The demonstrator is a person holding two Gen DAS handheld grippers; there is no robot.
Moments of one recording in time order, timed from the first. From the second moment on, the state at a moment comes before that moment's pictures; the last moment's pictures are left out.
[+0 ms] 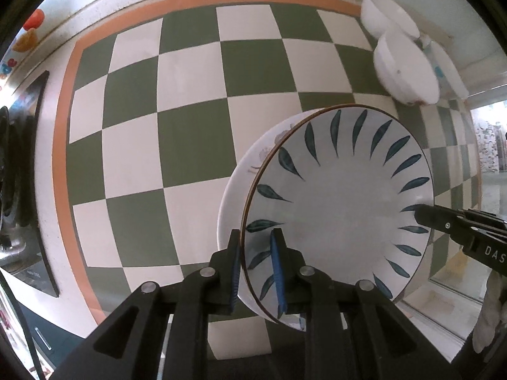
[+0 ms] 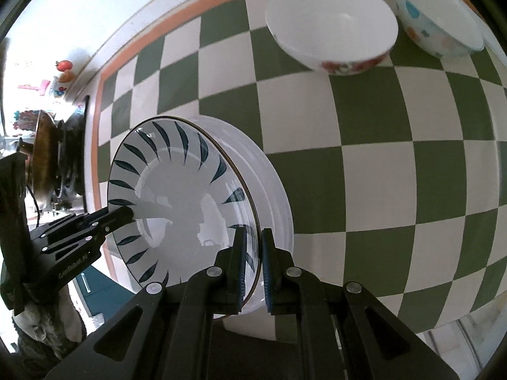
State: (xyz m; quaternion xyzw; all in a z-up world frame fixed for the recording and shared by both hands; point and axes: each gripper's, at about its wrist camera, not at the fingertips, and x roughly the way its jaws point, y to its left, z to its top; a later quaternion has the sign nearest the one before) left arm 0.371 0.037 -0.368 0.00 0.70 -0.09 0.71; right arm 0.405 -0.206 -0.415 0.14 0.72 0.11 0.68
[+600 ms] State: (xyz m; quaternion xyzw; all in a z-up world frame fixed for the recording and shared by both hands) left arm 0.357 0.030 -0.385 -0.01 0.71 -0.04 0.71; right arm 0.419 -0.192 -0.442 0.10 0.72 0.13 0.67
